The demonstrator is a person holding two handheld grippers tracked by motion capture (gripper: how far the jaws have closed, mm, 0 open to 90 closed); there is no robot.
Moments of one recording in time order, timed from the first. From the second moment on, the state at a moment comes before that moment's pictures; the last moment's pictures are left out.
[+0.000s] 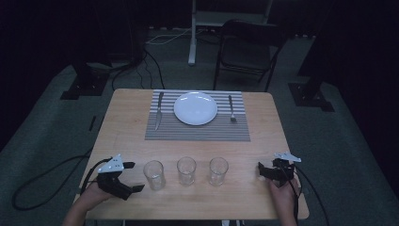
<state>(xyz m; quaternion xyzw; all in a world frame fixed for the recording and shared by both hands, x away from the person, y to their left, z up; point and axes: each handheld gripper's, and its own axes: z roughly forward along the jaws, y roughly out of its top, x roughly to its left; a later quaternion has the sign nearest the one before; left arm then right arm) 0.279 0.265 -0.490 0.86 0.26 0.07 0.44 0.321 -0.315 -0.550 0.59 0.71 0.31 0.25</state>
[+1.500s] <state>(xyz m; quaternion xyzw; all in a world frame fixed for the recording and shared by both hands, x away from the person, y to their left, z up) 0.316 0.163 -0.435 0.92 0.17 0.07 0.35 0.321 -0.315 -0.550 0.59 0.71 0.31 0.25</state>
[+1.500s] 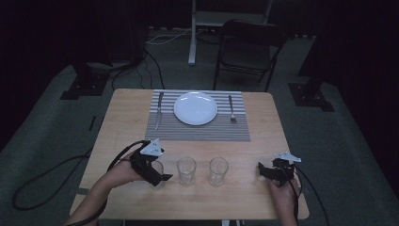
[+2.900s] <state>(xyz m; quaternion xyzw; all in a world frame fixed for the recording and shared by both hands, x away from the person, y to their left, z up) 0.335 0.078 -0.447 0.96 0.15 0.05 0.24 0.321 -0.315 -0.550 0.59 0.71 0.30 0.25</state>
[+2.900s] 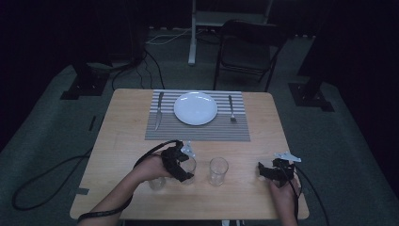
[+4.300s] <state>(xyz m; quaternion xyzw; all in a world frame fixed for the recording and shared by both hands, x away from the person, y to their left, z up) 0.395 0.115 -0.410 0.91 0.28 0.12 0.28 0.321 -0.315 -0.550 0.59 0.71 0.30 0.25</state>
